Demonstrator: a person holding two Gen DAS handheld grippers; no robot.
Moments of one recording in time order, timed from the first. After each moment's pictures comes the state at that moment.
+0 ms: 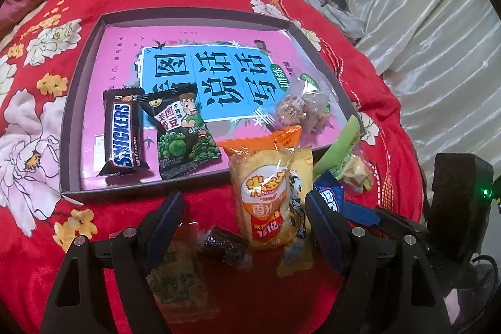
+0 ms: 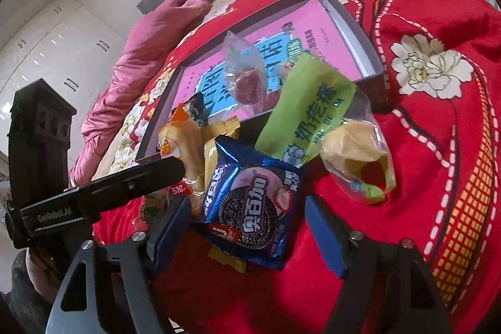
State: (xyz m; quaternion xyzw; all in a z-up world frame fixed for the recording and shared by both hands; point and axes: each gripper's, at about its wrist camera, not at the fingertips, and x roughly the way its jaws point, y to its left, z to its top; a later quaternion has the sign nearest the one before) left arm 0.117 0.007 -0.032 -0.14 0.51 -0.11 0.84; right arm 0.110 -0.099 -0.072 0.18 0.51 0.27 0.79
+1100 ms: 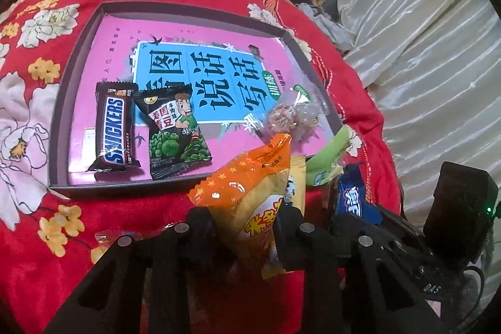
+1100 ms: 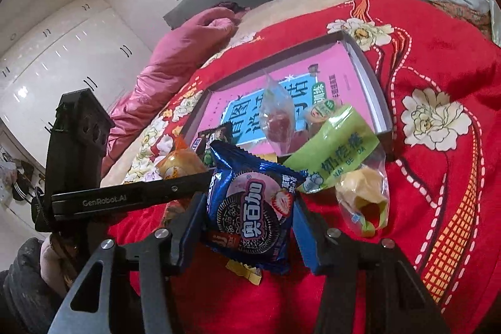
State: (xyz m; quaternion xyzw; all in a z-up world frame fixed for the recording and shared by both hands) left arm 0.117 0.018 -0.028 -0.19 0.50 -0.14 0.83; right arm 0.103 -0.107 -0.040 0.16 0.44 0.30 0.83
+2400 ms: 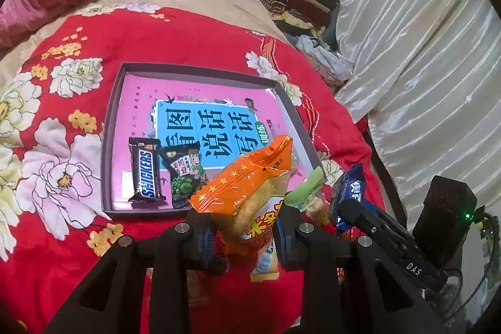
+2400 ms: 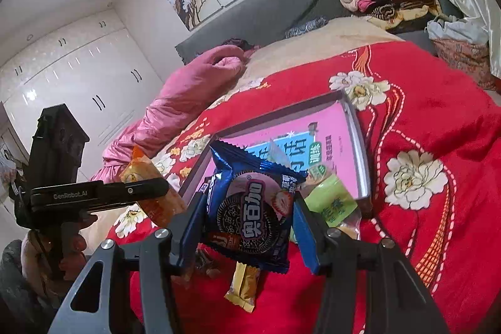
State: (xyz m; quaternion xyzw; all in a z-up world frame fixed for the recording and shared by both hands) left arm 0.097 0.034 0.038 -0.19 0.44 -0.11 0.87; right arm 0.101 -0.127 -0.001 0.16 0.35 0.30 0.87
